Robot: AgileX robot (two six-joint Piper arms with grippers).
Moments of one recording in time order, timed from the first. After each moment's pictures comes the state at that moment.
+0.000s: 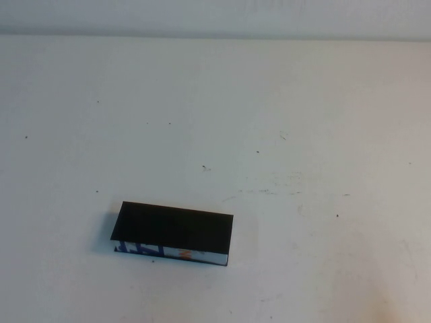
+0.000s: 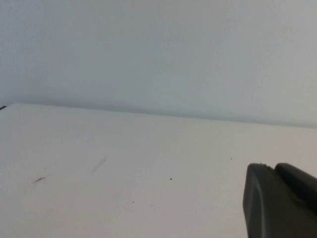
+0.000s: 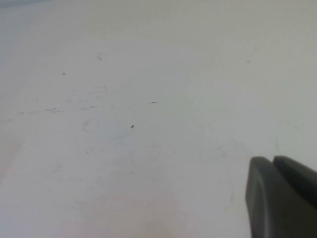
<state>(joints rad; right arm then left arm) -0.03 -0.01 0.03 0.43 0.37 -0.26 -0.11 -0.01 0.03 -1.66 -0.16 1.60</state>
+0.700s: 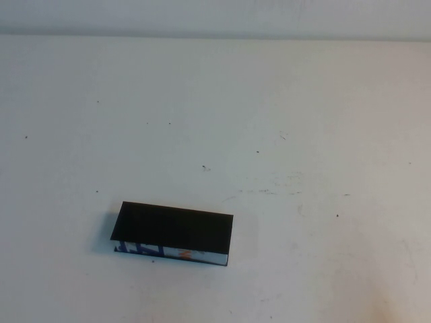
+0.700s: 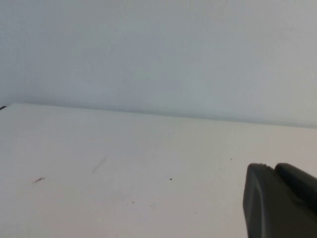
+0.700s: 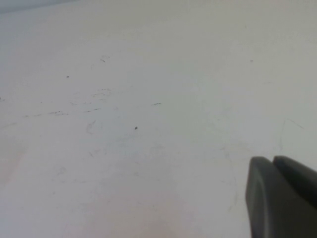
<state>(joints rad) -0.03 -0.01 0.03 0.46 0.37 -0.26 -0.11 -0.01 0.03 -1.66 -0.16 1.60</state>
